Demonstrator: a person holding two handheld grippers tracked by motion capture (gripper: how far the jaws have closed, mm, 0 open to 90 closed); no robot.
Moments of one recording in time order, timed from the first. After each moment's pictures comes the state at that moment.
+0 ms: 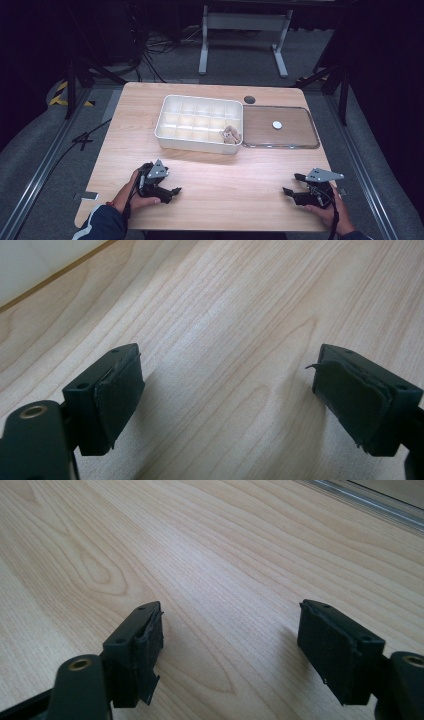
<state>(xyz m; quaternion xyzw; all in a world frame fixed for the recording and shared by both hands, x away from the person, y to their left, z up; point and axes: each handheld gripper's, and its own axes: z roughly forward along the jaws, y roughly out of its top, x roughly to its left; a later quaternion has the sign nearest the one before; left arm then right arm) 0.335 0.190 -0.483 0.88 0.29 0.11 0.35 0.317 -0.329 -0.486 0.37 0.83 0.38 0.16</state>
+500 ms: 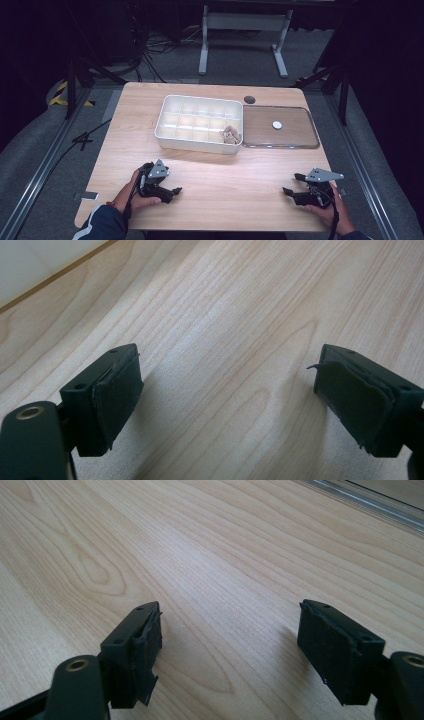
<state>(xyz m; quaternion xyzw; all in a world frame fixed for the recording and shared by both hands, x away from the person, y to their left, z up) 0.336 0.188 -0.483 0.88 0.29 0.11 0.35 0.317 -0.329 -0.486 0.37 0.83 0.38 0.16</state>
